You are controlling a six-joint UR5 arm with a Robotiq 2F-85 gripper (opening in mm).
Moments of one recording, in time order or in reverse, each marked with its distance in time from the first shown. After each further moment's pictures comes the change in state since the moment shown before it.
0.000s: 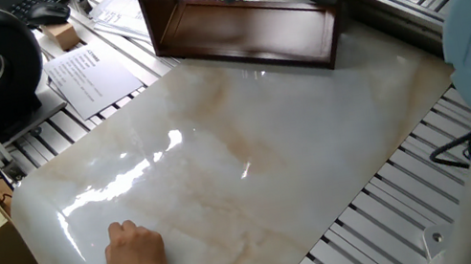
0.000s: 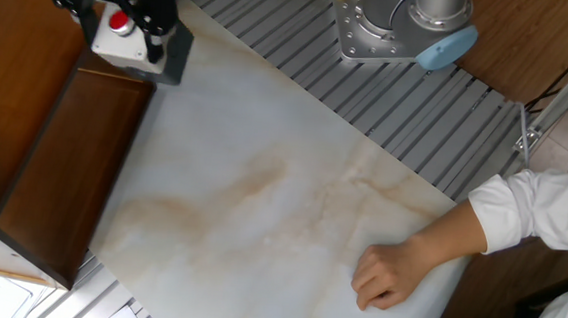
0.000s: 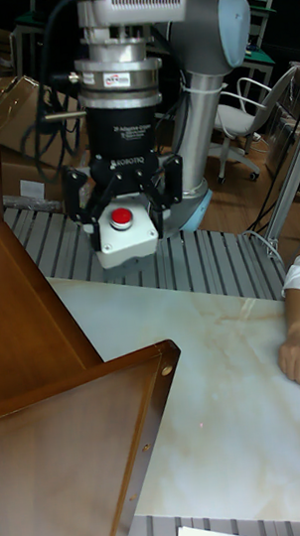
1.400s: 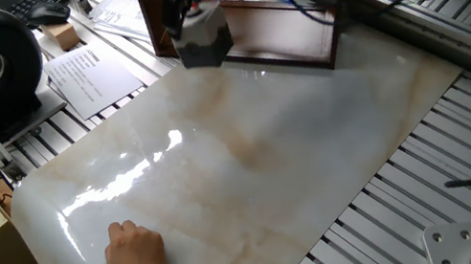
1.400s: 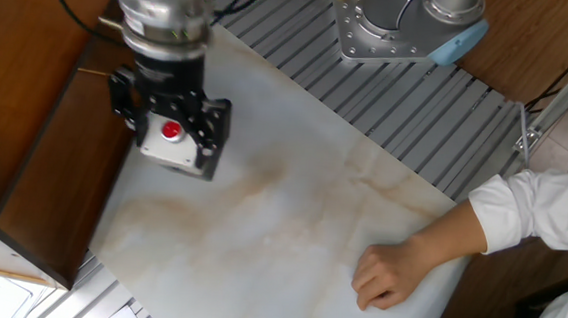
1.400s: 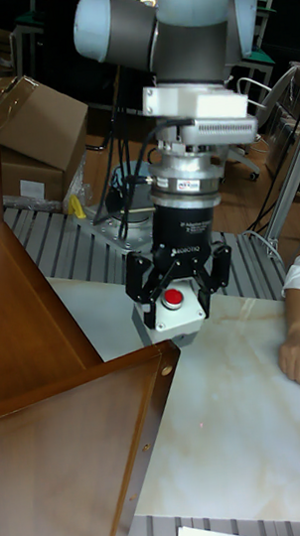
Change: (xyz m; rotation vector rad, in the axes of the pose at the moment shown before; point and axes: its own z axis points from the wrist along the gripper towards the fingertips) arm -0.021 0.057 0.122 0.095 -0.072 -0.021
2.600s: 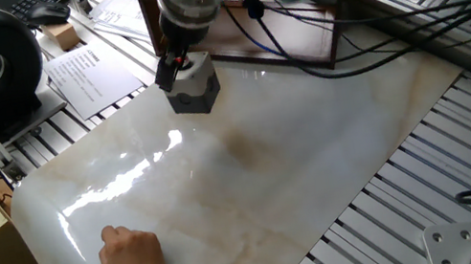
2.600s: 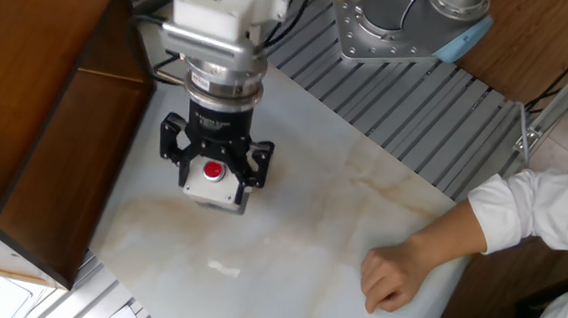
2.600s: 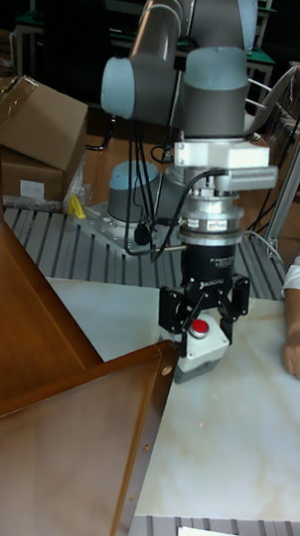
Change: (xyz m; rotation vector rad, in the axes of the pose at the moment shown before) arm 0.003 0.043 0.064 0.039 -0.105 -0.083
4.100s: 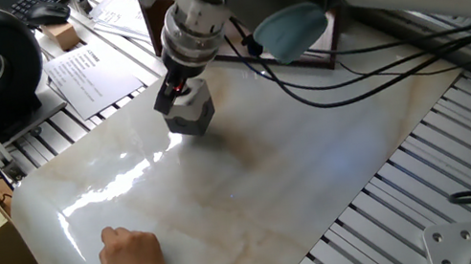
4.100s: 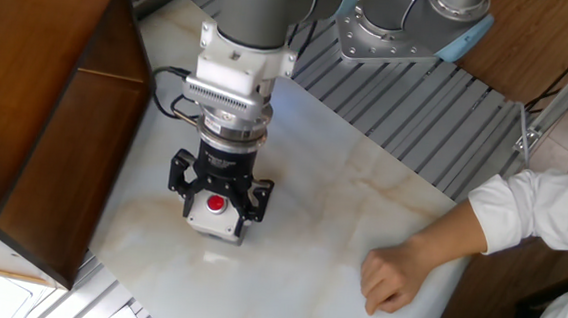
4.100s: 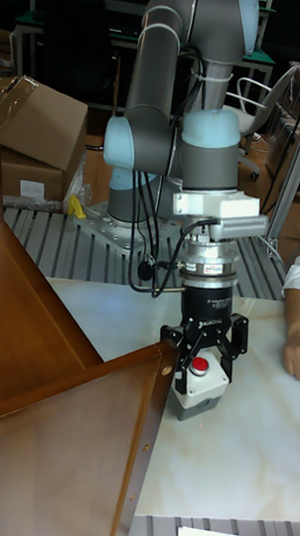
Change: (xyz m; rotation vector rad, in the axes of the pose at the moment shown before) arm 0.008 0.011 0.061 0.013 -0.050 0.056
